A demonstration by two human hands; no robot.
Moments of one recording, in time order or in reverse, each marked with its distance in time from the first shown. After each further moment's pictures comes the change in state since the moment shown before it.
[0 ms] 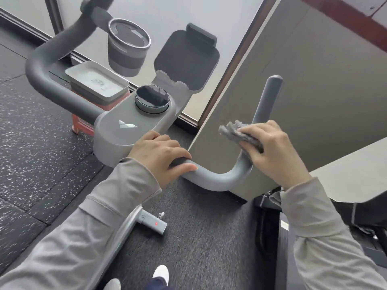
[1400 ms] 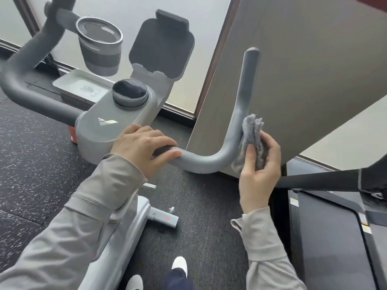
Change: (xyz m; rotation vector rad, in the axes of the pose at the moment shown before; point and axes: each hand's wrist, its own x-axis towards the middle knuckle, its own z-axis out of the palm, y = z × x) left_hand -0.002 0.004 -0.002 0.023 0.042 0.033; right_hand -0.080 -0.040 0.063 0.559 0.782 0.612
